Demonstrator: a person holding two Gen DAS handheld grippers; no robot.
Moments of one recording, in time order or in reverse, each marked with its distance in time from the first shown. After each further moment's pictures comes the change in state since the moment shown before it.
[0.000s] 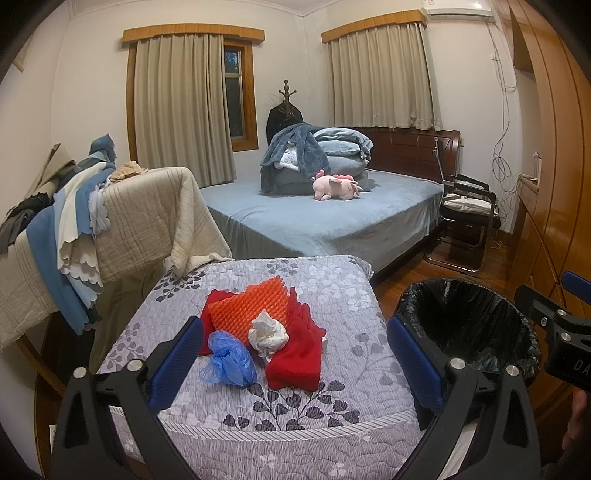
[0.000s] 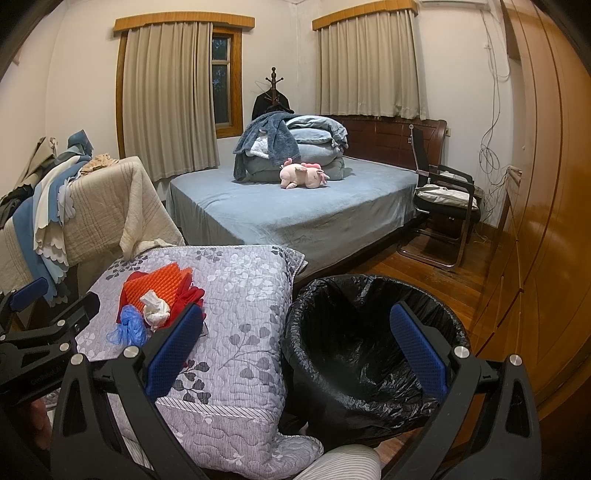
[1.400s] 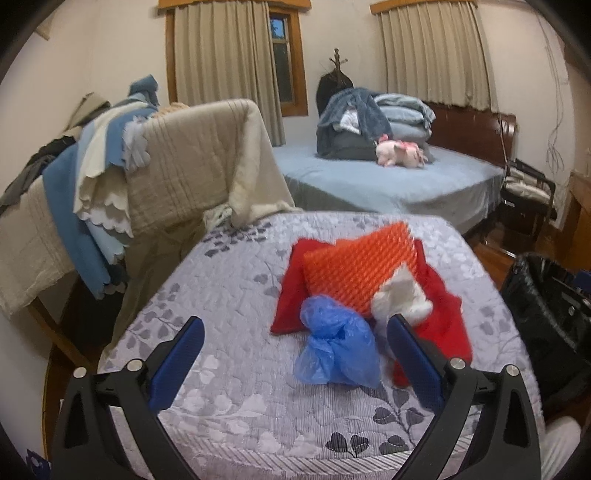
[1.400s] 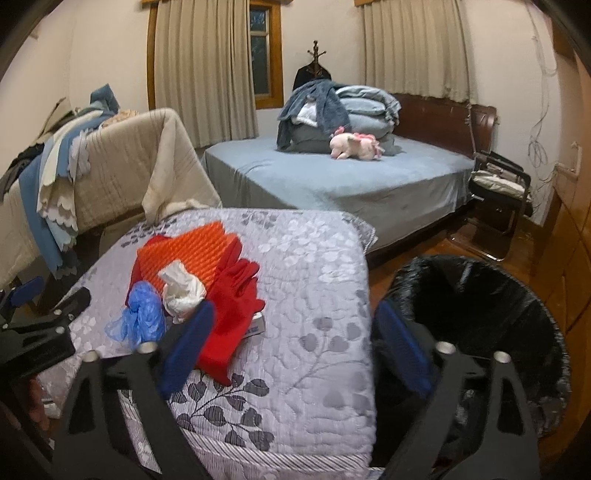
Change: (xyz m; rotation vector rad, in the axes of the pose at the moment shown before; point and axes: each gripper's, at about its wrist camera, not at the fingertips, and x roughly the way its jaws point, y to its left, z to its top) left arm 0.119 0.111 -0.067 -0.075 0.124 0.145; right arm 0.146 0.105 -0.039 -0.067 0.115 0.144
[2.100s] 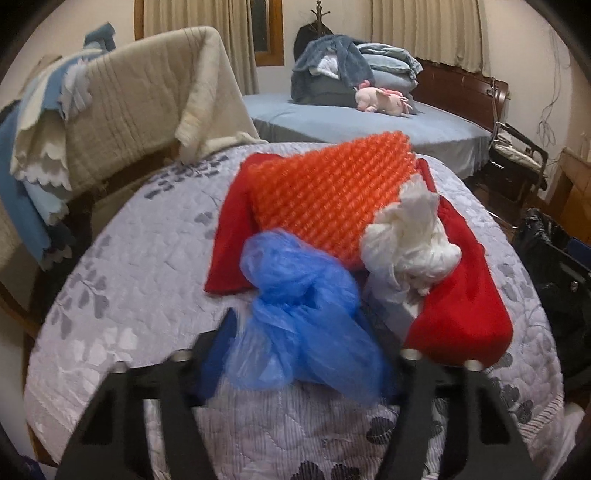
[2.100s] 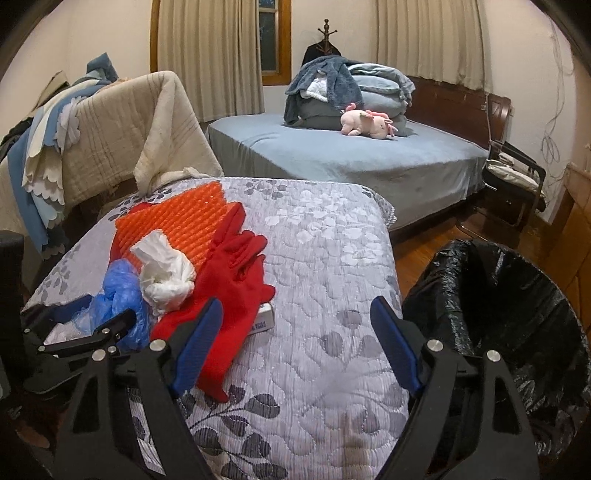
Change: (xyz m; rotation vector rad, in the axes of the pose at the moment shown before) left arm 0.086 -0.015 -0.024 0.000 0.193 -0.127; right arm 0.053 0.019 -0.005 -0.047 0.057 0.002
